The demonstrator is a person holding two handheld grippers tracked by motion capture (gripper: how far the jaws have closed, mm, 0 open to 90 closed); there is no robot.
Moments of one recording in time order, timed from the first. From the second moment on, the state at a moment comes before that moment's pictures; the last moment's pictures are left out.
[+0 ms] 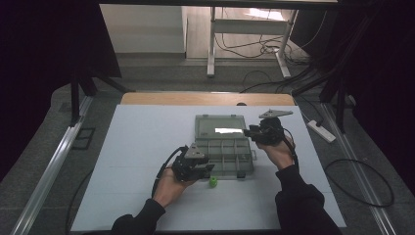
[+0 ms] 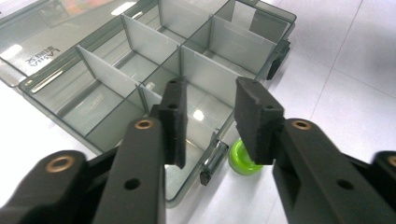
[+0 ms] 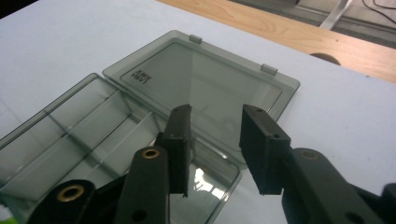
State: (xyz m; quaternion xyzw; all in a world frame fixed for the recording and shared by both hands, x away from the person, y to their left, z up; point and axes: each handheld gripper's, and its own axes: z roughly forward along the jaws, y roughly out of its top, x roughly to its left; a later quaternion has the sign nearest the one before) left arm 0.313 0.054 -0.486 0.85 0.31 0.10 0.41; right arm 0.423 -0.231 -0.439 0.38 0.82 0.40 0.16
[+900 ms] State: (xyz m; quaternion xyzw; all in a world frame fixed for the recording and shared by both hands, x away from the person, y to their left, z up) left arm 0.300 0.096 -0.475 0.84 0.36 0.10 0.40; right arm 0.377 -0.239 -0.438 0.37 0.83 0.39 0.14
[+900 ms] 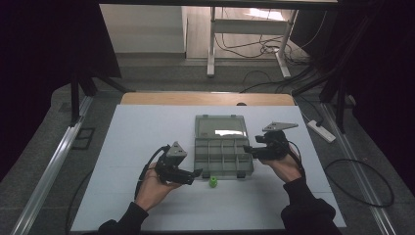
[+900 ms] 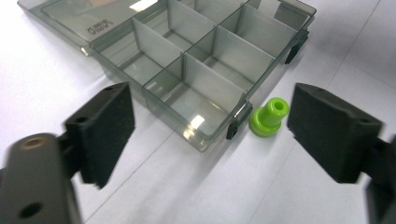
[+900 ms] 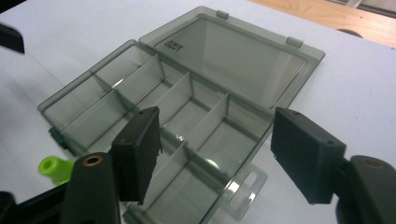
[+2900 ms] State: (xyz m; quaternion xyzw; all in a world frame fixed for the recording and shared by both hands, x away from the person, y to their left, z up) left arm 0.222 0.188 -0.476 0.79 0.41 0.15 0.42; right arm 0.278 -0.282 -0.453 0.37 0.83 0.40 0.12
